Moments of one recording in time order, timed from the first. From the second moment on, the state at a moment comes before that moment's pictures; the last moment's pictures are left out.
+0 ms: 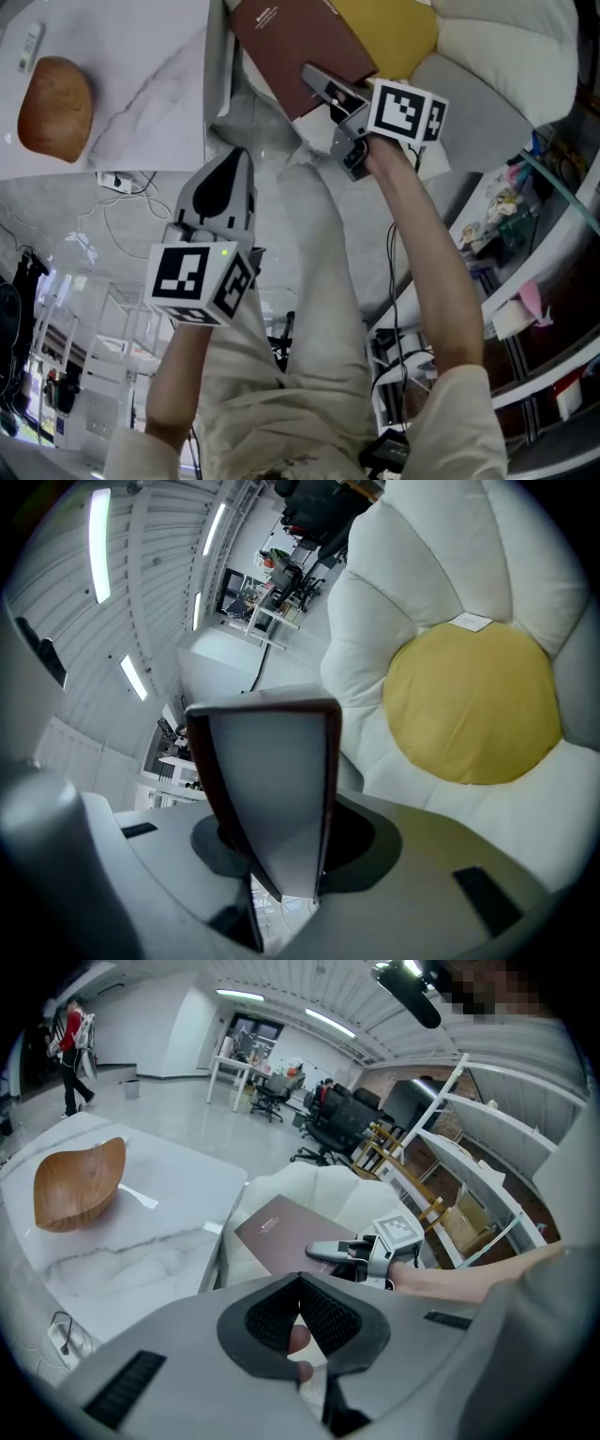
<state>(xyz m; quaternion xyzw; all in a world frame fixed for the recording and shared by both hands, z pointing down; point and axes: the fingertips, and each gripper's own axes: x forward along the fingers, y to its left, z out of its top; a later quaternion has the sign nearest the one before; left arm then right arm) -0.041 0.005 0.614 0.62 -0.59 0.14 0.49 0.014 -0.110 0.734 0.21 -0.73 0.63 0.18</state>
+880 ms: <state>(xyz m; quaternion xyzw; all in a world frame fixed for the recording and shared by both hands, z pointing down) -0.116 0.035 0.575 0.58 -0.64 0.10 0.49 -0.053 -0.074 0.644 0.18 -0.75 0.62 0.15</state>
